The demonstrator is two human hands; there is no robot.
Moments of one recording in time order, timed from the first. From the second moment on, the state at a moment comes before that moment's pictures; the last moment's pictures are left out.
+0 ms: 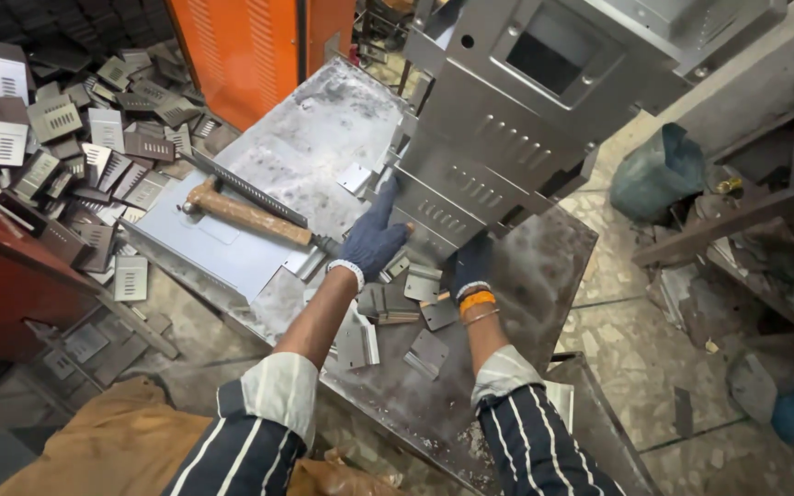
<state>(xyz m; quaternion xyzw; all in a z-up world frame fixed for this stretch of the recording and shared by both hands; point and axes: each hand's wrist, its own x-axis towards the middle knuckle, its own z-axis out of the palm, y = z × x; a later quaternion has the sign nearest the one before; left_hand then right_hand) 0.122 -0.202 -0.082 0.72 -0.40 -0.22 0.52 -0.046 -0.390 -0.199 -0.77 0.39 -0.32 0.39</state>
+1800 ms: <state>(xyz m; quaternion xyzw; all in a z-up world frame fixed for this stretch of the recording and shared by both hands) 0.045 0.028 0.139 0.64 -0.28 -0.29 0.65 0.085 -0.473 0.266 -0.64 0.05 -0.70 0.31</state>
